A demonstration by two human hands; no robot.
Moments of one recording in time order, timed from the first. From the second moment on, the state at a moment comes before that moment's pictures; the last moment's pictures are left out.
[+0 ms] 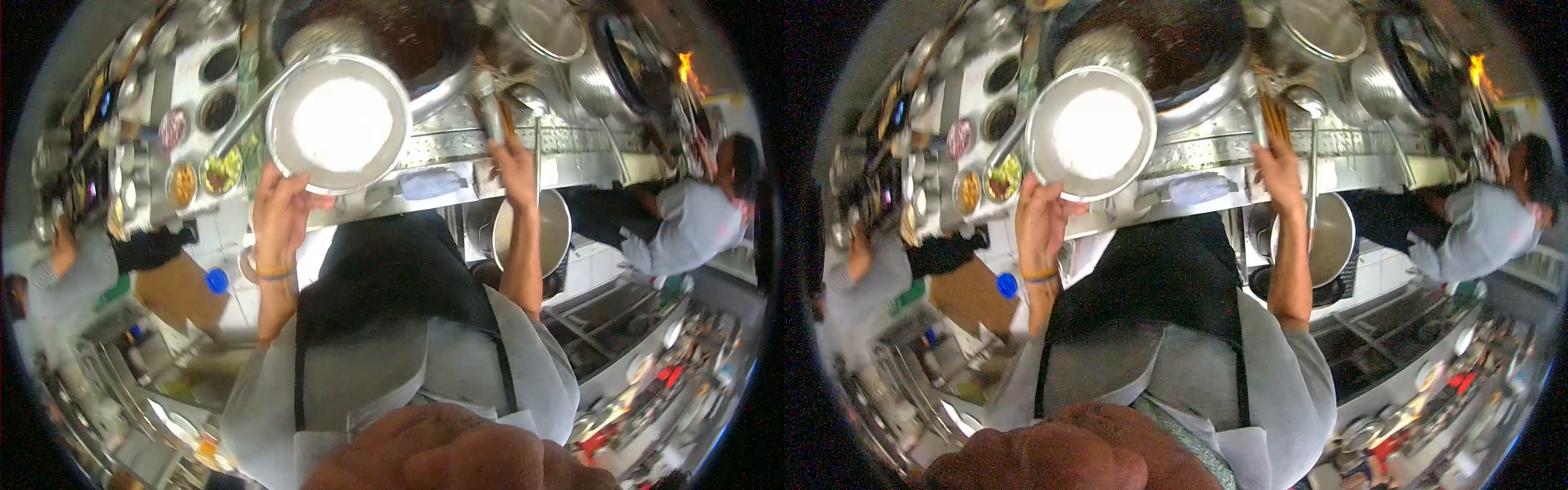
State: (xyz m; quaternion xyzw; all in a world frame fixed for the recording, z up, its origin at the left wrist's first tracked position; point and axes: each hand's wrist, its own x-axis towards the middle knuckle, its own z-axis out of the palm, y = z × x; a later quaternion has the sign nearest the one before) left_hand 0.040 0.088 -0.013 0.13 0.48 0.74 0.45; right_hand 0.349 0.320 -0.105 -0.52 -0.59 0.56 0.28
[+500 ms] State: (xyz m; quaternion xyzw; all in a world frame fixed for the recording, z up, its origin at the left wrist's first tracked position) left_hand -0.001 0.098 -0.029 0.15 0.44 0.78 0.41; right_hand 0.247 0.280 0.149 -0.21 -0.97 -0.08 0.11
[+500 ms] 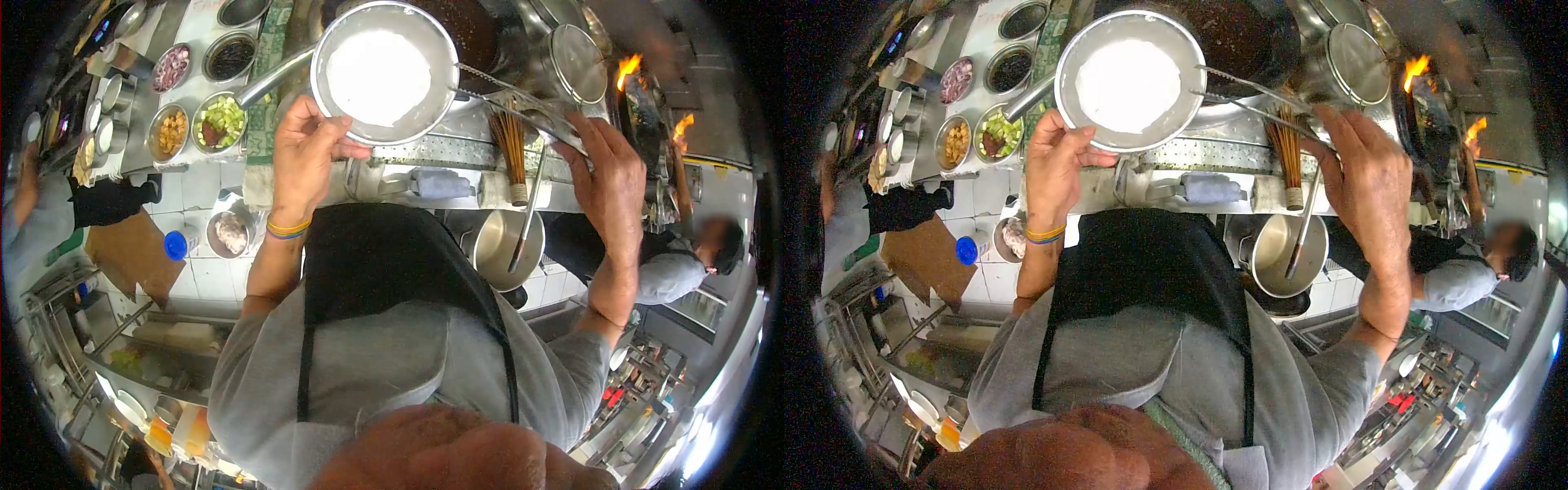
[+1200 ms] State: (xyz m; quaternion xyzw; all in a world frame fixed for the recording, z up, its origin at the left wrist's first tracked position) left_hand 0.026 0.126 -0.028 0.17 0.44 0.76 0.44; right_hand 0.206 0.265 0.134 -0.12 -0.99 -0.08 0.03
